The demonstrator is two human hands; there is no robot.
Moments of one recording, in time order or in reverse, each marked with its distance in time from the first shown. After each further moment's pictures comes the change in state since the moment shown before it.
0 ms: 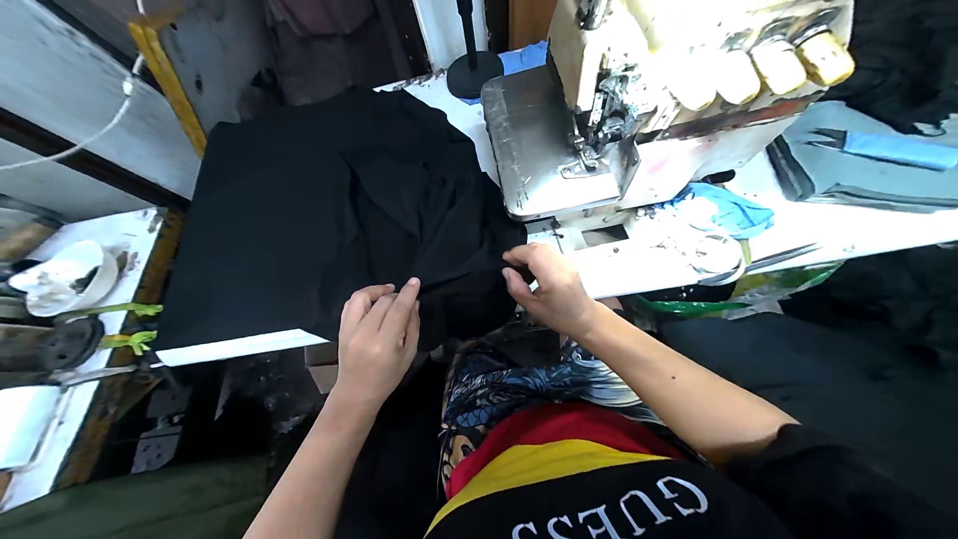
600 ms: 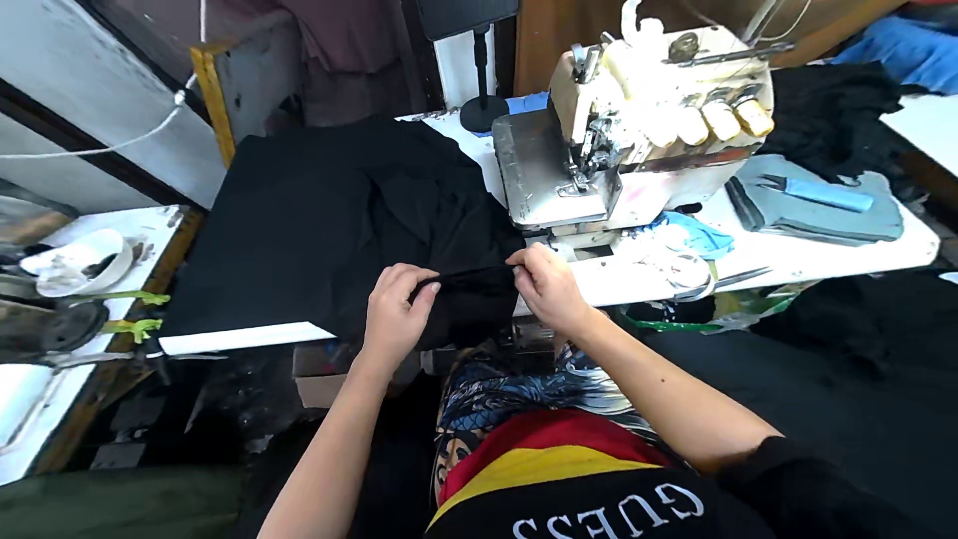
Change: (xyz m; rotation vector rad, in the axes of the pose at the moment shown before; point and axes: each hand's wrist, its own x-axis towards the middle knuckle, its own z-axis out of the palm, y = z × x) left_hand 0.015 0.003 0.000 -0.451 -0.104 -0.338; right_hand 0.005 -0.011 -0.011 -0.010 -0.094 0.088
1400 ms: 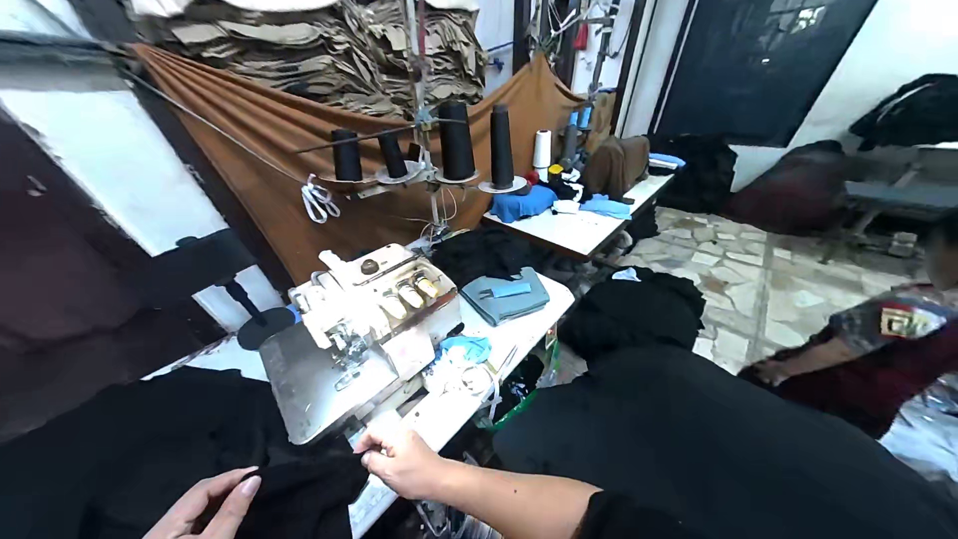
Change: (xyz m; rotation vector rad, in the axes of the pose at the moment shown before) left_hand 0.080 0.038 0.029 -0.361 -0.106 0.068; right_hand -0.015 0.010 -0.050 0.451 -0.063 0.496
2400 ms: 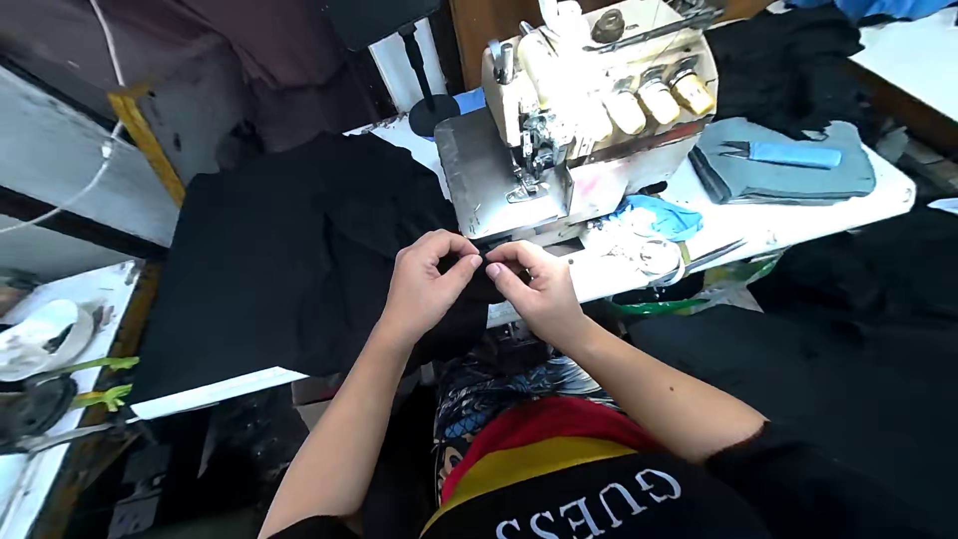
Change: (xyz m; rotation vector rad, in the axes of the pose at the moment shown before) left_hand 0.005 0.009 0.023 0.035 -0.136 0.048; right_hand 0.015 -0.028 0.025 -0.042 0.178 -0.239
